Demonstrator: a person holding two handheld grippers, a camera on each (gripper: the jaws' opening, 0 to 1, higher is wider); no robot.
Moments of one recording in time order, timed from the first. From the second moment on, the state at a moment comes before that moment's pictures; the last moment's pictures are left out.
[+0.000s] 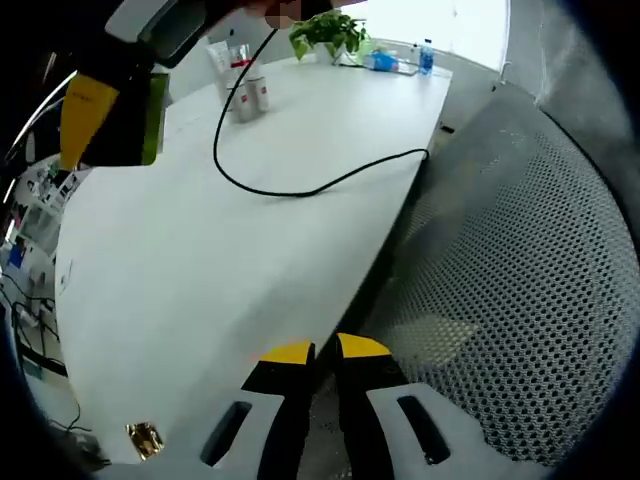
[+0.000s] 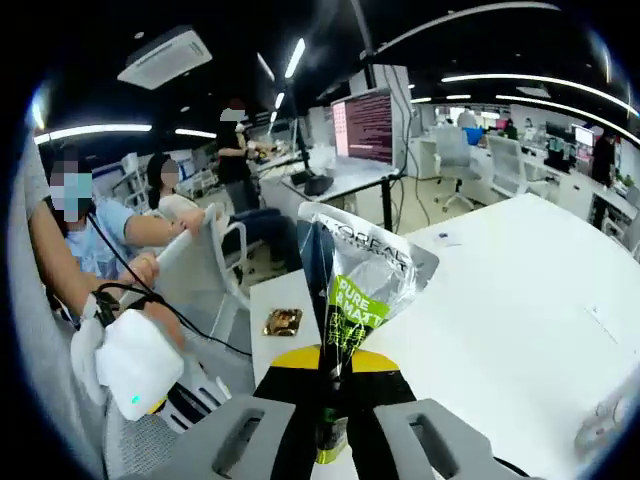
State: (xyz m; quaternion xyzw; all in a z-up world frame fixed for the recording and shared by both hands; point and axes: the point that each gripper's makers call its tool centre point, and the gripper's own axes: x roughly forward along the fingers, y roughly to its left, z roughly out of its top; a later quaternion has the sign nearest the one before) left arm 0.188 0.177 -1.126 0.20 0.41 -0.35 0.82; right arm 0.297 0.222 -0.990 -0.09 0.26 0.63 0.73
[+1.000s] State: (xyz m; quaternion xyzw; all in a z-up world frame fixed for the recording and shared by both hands) left arm 0.243 0.111 -1.035 -0.07 0.31 -0.32 0.89; right arm 0.271 0.071 -1.012 0.06 0.25 0.49 0.83
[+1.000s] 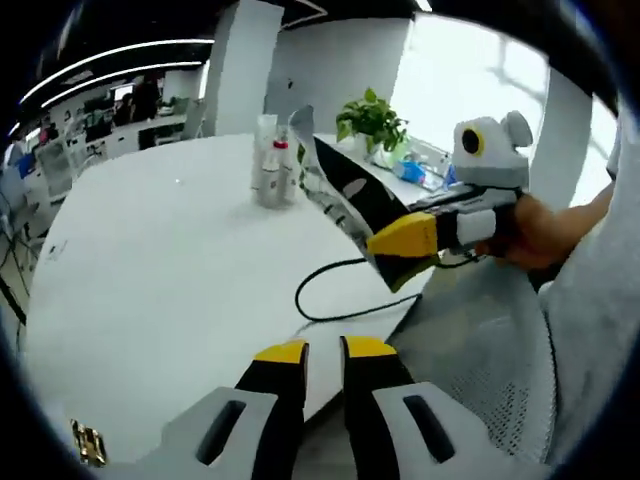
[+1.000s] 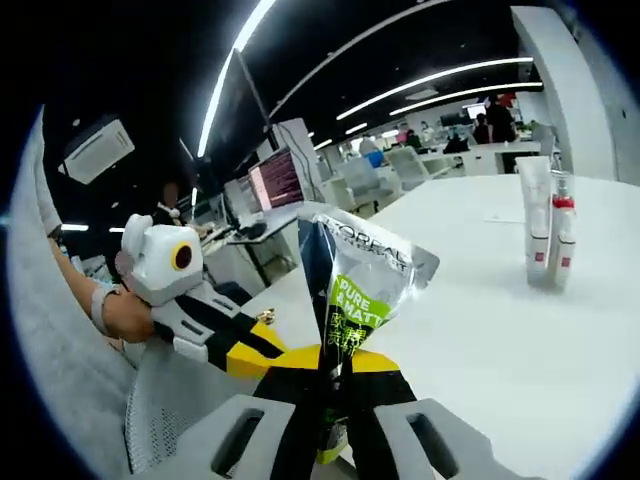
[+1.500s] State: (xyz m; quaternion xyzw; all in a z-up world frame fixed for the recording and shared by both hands) left arm 0.260 0.095 -0.998 -0.31 0.24 -0.32 0.86; right arm 0.244 0.091 -1.022 -0.05 0.24 0.55 0.80
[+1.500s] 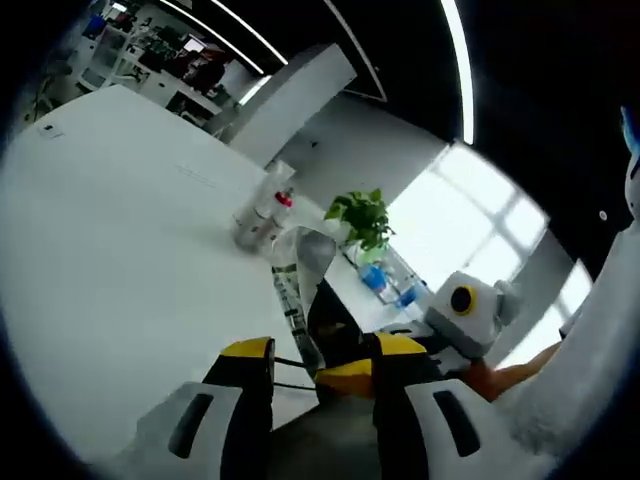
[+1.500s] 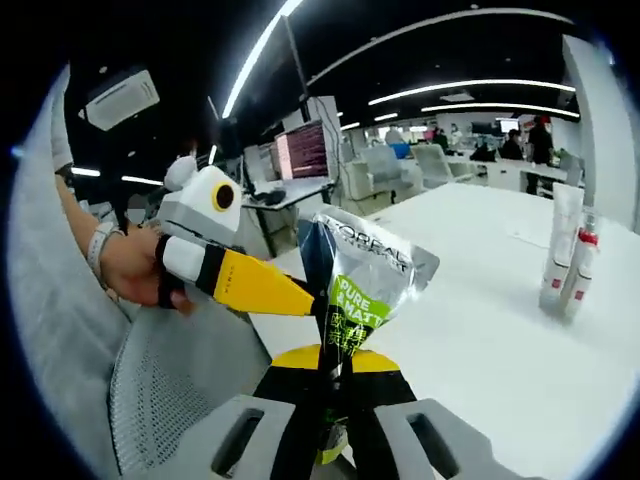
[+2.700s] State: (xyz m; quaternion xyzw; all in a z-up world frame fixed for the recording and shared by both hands) left arm 0.250 0.117 -0.966 -0.44 0.26 -0.35 0.79; right arm 0.238 0.094 -0.990 0.11 0.24 0.60 0.76
